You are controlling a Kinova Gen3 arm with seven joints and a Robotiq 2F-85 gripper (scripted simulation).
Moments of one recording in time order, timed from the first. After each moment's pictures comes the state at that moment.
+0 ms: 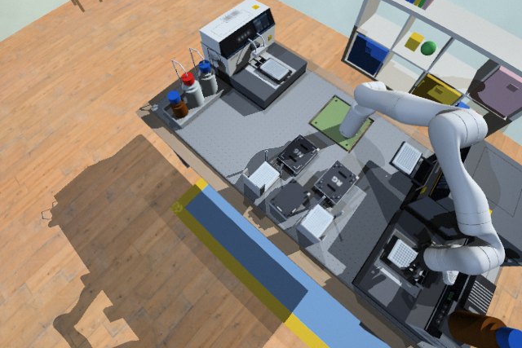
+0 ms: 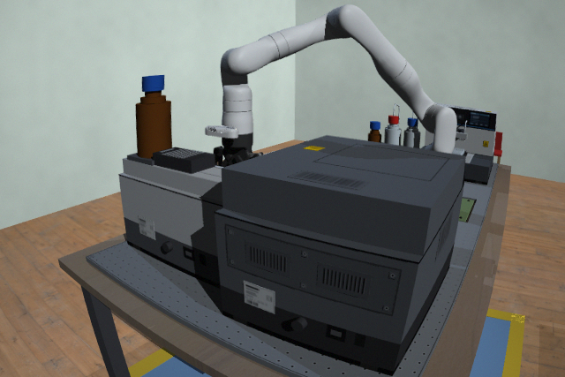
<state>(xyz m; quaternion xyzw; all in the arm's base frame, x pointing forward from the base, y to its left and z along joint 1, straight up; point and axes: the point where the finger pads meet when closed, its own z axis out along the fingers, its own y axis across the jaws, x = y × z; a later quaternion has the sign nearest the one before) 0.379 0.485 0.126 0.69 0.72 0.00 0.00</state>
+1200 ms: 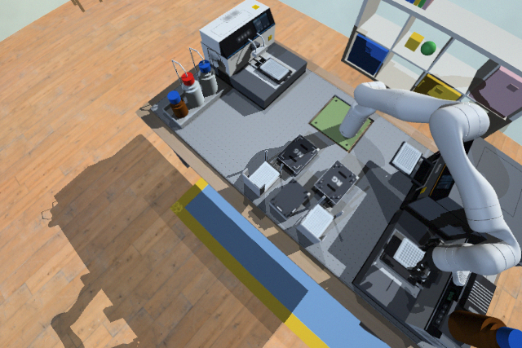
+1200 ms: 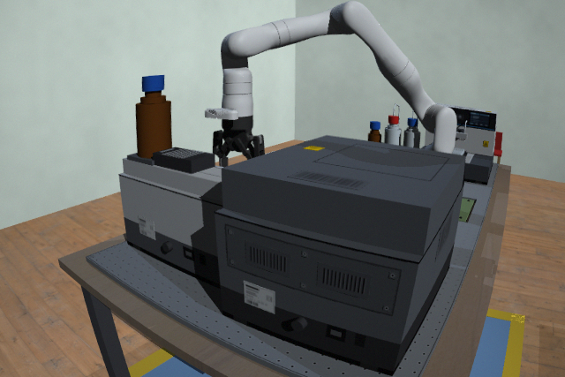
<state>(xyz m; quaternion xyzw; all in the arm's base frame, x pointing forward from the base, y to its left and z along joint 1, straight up) 0.379 0.485 0.167 0.69 0.72 0.00 0.00</state>
